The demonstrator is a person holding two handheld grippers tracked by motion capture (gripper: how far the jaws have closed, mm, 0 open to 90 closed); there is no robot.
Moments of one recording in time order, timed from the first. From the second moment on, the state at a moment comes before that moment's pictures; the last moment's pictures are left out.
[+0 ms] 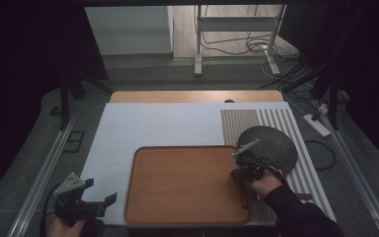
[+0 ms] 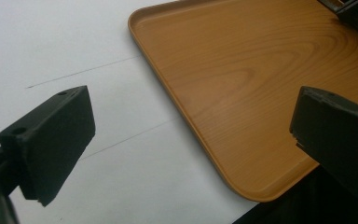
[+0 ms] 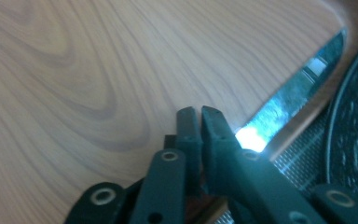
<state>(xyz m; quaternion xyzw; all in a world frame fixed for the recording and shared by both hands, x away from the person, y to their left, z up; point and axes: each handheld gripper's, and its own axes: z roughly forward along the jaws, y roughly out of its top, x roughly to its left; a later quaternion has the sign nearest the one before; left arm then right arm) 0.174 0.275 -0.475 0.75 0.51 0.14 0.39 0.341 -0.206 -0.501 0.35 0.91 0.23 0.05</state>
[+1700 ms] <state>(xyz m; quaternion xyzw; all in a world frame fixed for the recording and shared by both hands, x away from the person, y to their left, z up) 0.175 0.274 -0.476 0.76 0.51 0.14 0.39 0.286 -0.274 -0.457 0.40 0.84 0.35 0.14</state>
